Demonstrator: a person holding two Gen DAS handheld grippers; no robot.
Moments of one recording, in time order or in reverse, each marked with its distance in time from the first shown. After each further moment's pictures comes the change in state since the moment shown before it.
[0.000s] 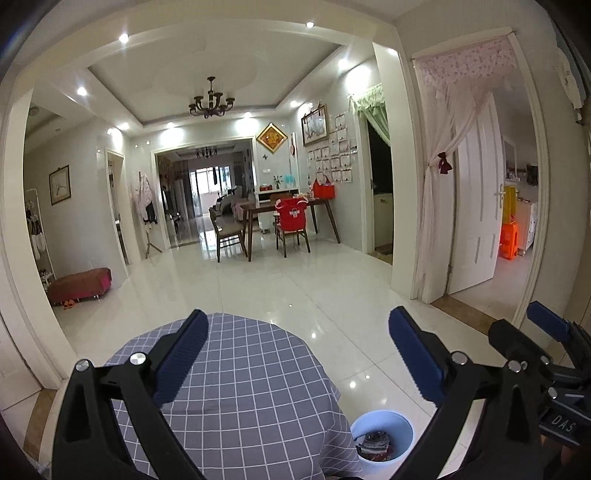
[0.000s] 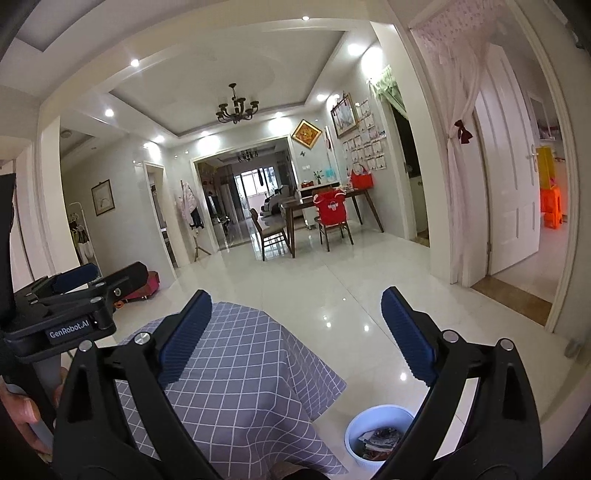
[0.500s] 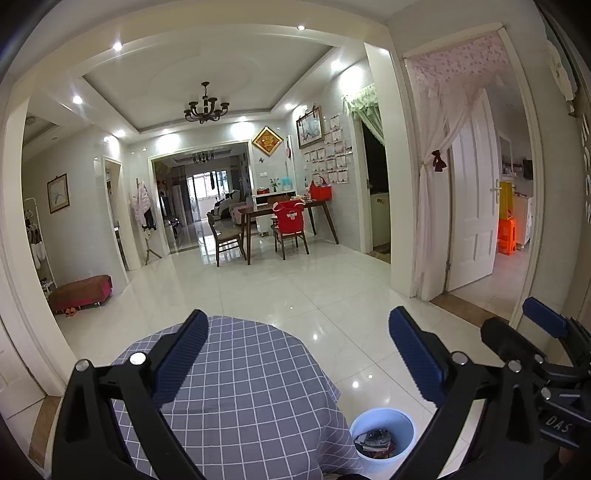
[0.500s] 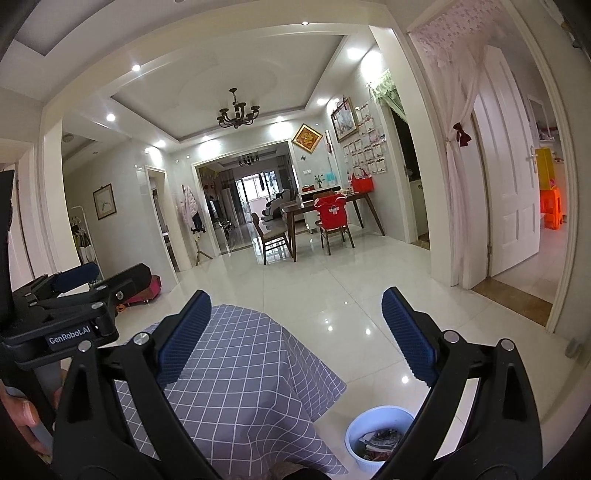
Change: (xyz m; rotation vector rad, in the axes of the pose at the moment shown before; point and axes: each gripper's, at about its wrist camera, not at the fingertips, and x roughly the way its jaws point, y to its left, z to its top) left arm -0.014 -0.017 0.000 0.027 -0.004 -0.002; right arm -0.015 0.001 0.003 0.012 -0.006 0.004
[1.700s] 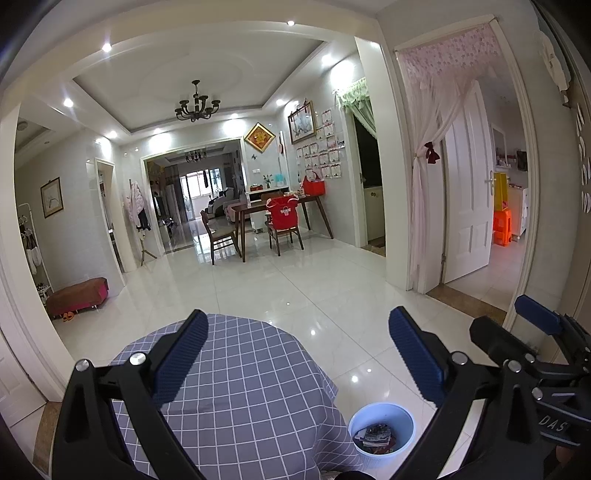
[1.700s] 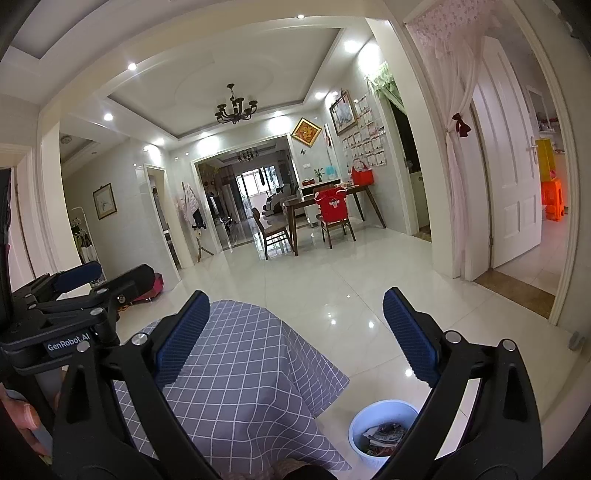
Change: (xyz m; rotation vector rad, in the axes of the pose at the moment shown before) left arm 0.008 -0.012 -0.004 0.024 0.016 -0.015; right arm 0.008 0.000 -0.010 0.016 0.023 0.005
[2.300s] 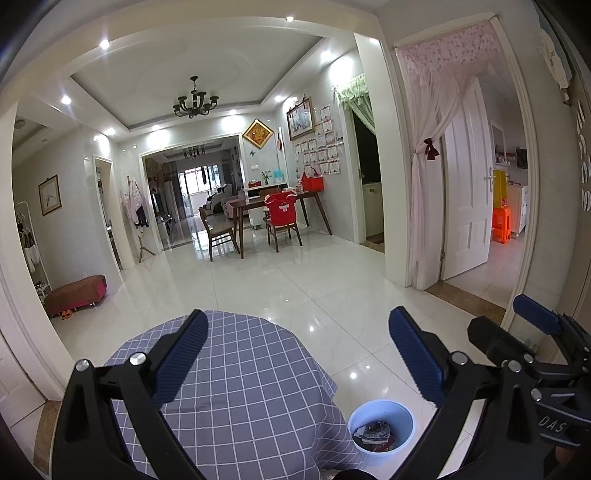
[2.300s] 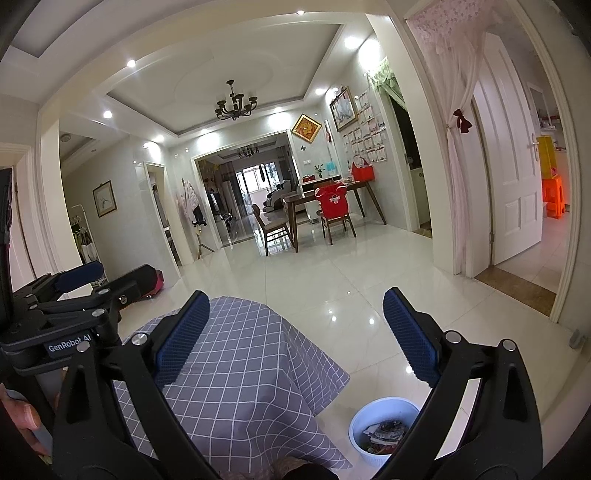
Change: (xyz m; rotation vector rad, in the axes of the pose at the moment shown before) left arm 0.004 -0.001 -0.006 0.000 0.009 -0.006; right arm 0.004 0.005 -0.005 0.001 0.012 0.000
